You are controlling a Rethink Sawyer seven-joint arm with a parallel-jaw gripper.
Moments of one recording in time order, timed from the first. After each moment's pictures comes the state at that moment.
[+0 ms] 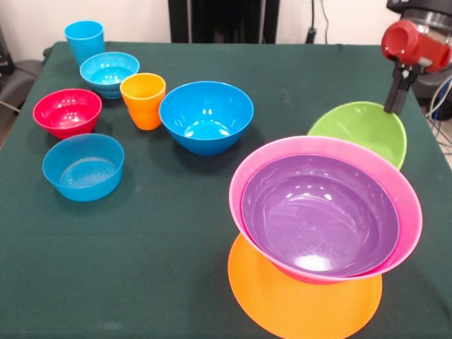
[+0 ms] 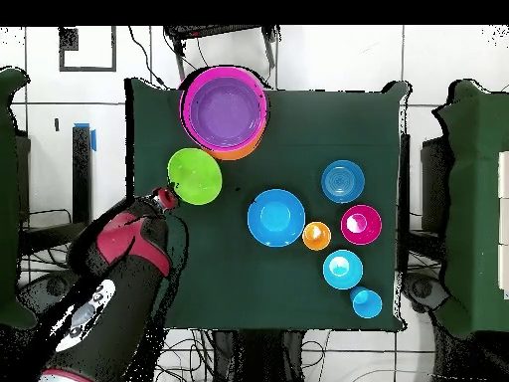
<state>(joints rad) 0.54 -0.39 -0.49 1.51 0.02 0.11 1.65</state>
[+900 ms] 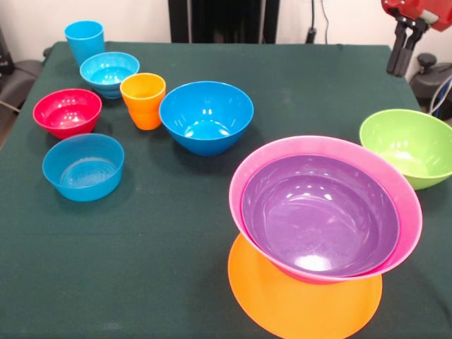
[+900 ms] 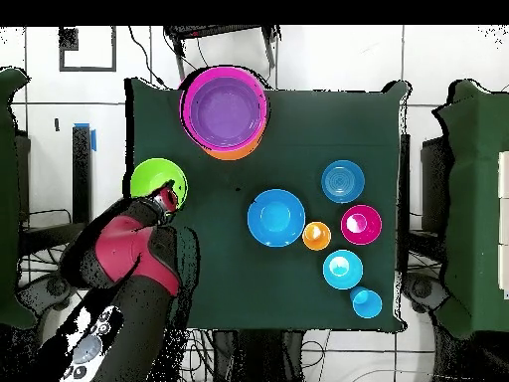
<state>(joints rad) 0.51 -0.53 -0.48 1.59 0.02 0.11 1.65</state>
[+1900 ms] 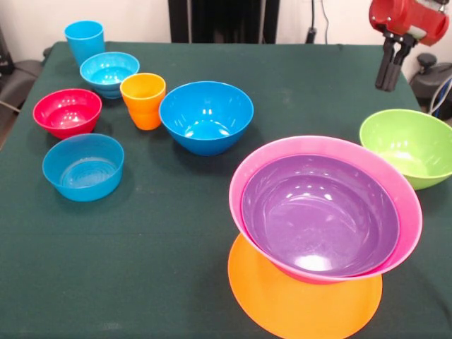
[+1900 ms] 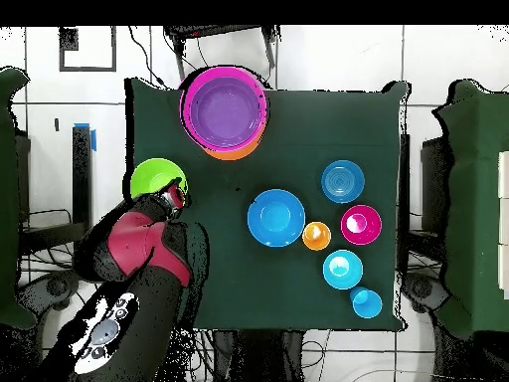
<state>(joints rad) 0.48 -0.50 -0.46 1.59 0.02 0.06 1.65</state>
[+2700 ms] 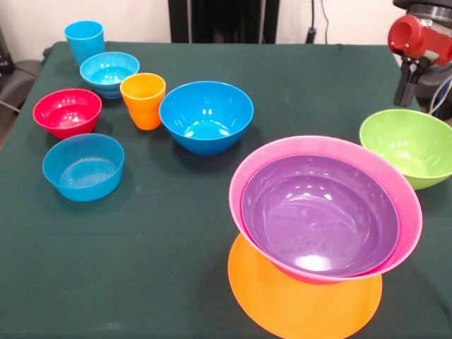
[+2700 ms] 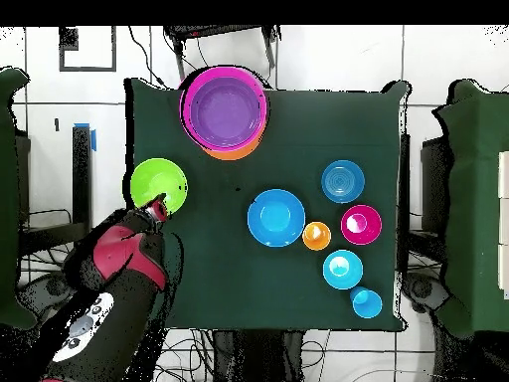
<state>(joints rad) 0.58 -0.39 -0.46 1.59 0.10 0.04 1.69</state>
